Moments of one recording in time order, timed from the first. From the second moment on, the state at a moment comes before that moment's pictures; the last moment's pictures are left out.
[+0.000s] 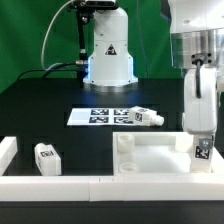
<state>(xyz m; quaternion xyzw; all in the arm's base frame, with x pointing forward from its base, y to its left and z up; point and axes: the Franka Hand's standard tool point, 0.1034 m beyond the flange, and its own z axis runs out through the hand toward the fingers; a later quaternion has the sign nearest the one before) 0.643 0.115 0.073 -0.55 0.83 0.02 0.08</state>
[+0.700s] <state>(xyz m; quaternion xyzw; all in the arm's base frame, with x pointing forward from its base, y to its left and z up) 0.650 0.122 0.106 -0.56 0.82 0.02 0.10</state>
